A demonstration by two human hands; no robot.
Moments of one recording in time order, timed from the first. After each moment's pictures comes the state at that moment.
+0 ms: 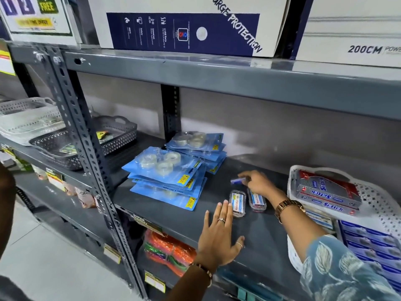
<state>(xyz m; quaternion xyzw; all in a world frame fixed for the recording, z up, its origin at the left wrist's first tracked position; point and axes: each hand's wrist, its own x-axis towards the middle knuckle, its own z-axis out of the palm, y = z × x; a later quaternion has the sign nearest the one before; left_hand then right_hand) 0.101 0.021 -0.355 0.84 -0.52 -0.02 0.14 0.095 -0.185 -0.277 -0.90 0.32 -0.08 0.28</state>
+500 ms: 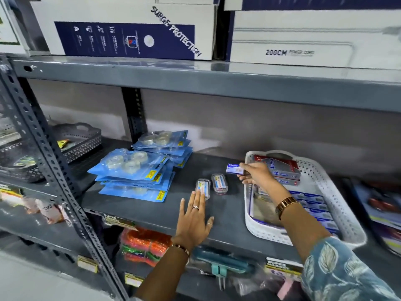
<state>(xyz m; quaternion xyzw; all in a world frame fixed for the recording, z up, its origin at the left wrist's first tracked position) 0.080 0.018 -0.345 0.85 -0.52 0.01 0.10 -0.015 -0.181 -0.242 -0.63 0.41 -0.24 0.62</state>
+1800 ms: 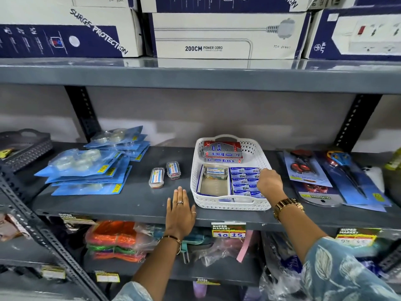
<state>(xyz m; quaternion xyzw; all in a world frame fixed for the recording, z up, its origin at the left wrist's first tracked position) -0.026 -0.005 -0.341 0.85 -0.51 -0.03 0.12 -0.214 -0.166 -0.243 -0.77 0.63 -0.06 0.10</state>
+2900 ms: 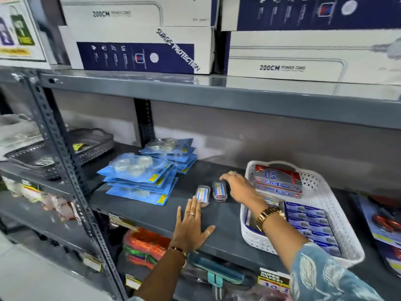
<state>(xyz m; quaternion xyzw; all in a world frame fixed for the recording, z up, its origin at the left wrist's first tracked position) 0.071 0.019 -0.345 0.87 -0.48 0.00 0.11 -0.005 -0.151 -0.248 -0.95 0.26 -0.12 0.11</state>
